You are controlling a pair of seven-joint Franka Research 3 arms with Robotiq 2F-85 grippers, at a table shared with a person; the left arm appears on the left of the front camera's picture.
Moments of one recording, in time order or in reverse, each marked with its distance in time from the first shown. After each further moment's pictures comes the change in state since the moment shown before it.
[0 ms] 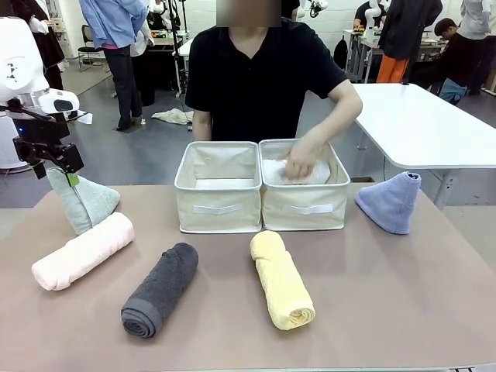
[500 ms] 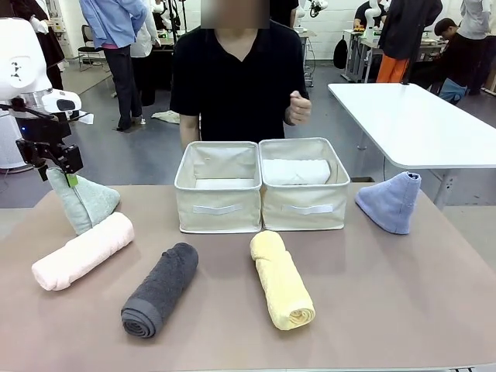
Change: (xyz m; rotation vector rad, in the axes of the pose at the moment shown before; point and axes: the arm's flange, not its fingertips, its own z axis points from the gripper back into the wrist) left arm 0.005 0.003 0.003 -0.004 0.015 0.005; right arm 0.000 0.000 0.000 0.000 0.000 0.000
